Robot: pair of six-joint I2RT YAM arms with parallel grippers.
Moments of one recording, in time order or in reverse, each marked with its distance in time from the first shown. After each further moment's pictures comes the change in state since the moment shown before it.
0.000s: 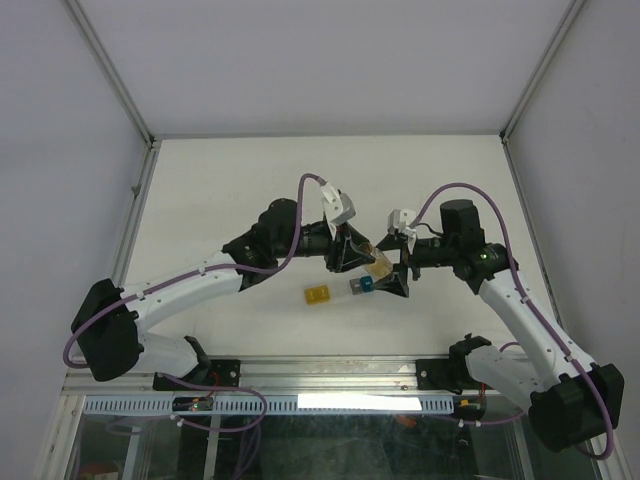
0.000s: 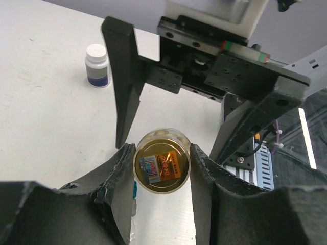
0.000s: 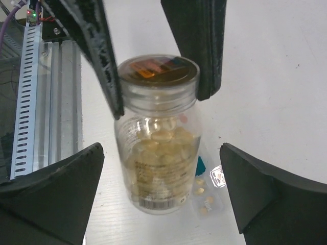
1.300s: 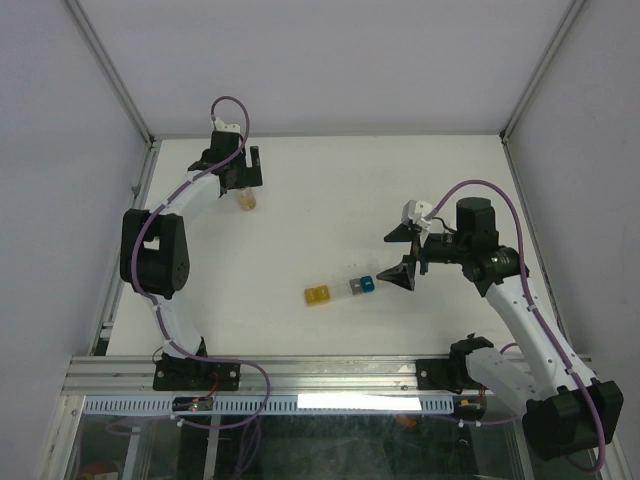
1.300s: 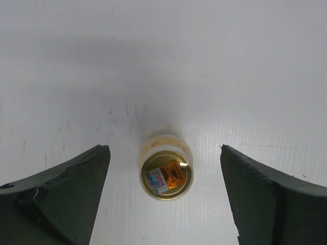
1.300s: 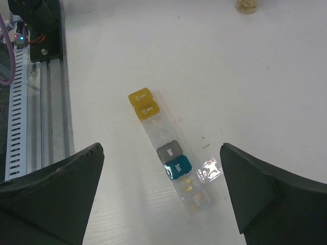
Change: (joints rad) left arm 0.721 0.549 0.472 -0.531 -0.669 -0.085; right arm -0.095 -0.055 0.000 0.046 -0.031 0.071
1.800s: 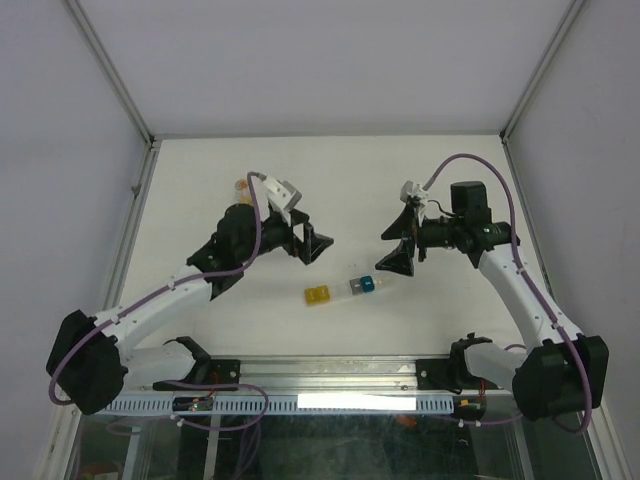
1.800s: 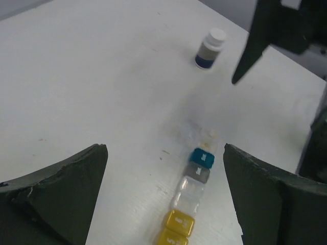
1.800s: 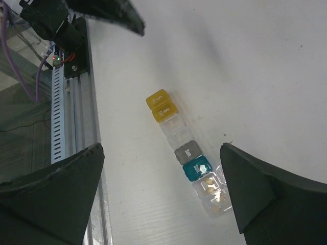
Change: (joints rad) left arm -0.467 -0.677 -0.571 0.404 0.375 0.053; right arm -0.051 0.187 0.084 -0.056 -0.109 0.084
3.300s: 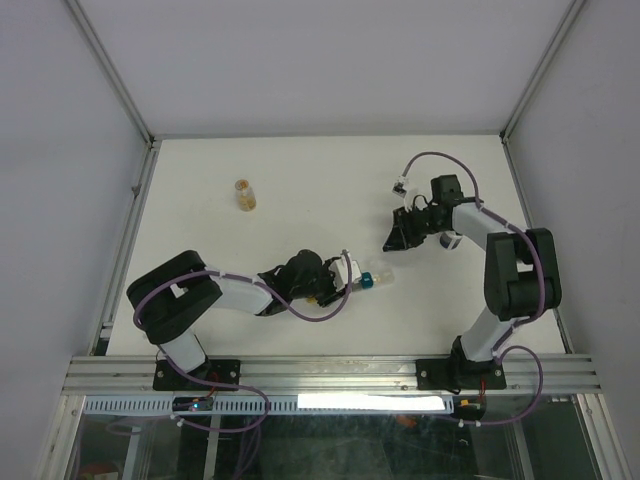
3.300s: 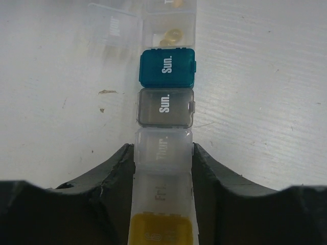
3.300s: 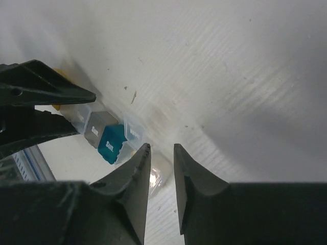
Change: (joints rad) left arm -0.306 0.462 -0.253 0.418 -0.019 0.426; right arm -0.079 0.569 0.127 0.057 0.299 0.133
